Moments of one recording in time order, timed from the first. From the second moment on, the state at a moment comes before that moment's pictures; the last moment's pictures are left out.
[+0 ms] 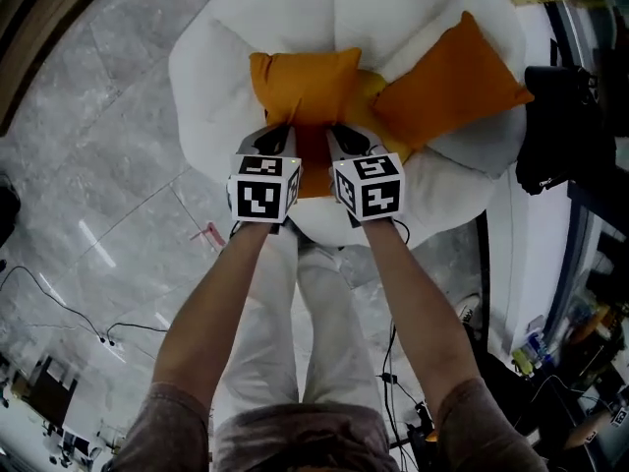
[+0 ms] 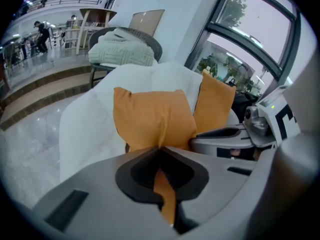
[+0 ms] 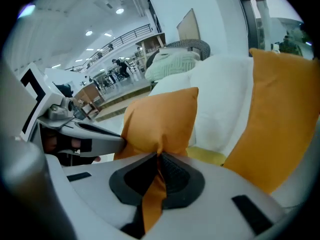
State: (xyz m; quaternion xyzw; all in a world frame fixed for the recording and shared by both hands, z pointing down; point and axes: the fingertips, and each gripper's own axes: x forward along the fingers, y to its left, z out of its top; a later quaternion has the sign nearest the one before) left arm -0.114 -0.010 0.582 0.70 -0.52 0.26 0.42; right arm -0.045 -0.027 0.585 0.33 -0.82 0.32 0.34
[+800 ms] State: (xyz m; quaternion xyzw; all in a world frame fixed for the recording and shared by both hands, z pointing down) left arm -0.089 -0.152 0.472 0.78 -0.49 0.27 0.28; right arm -0.016 -0.153 0.477 0.46 -0.82 0.26 0.23
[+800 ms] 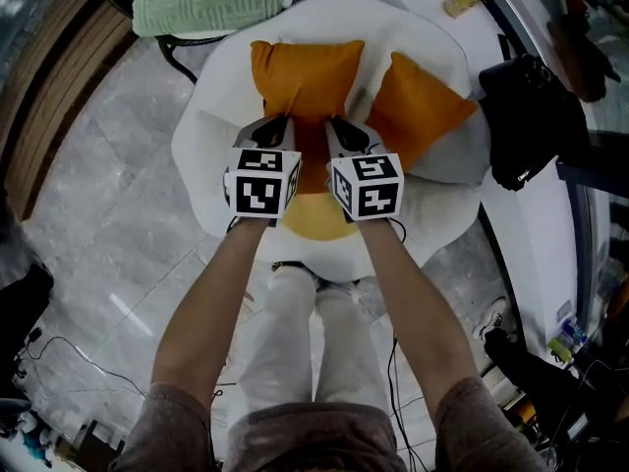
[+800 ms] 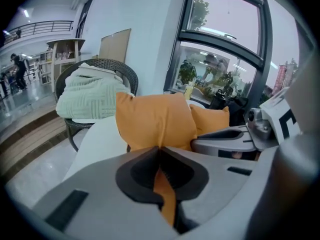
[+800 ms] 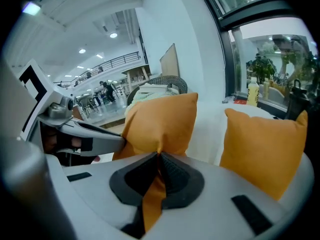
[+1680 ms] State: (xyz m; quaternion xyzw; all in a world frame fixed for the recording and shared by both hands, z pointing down) left arm -0.087 -0.184 0.572 0.78 -0.48 0.28 0.30; right arm -0.014 -0.181 0.574 0.46 -0.82 0.26 0.24
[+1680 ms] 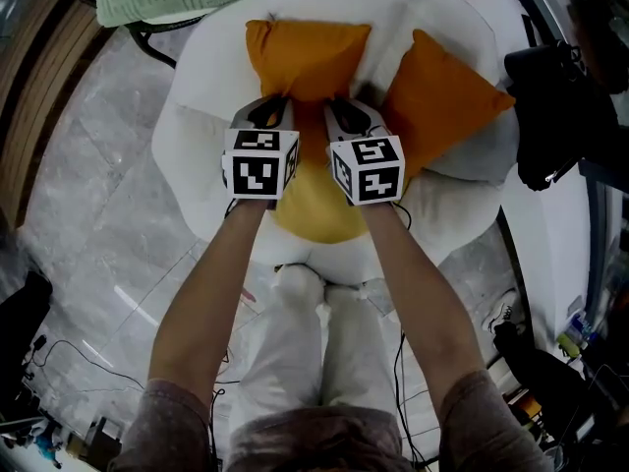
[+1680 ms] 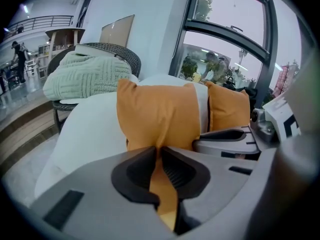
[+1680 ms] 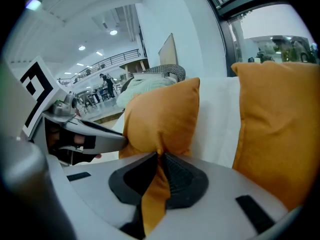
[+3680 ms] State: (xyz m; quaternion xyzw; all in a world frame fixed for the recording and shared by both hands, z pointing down) left arm 0.017 0.084 0.001 0.92 -0.31 0.18 0.16; right arm 0.055 0.103 -0.008 0.35 -0.92 0.15 0.09
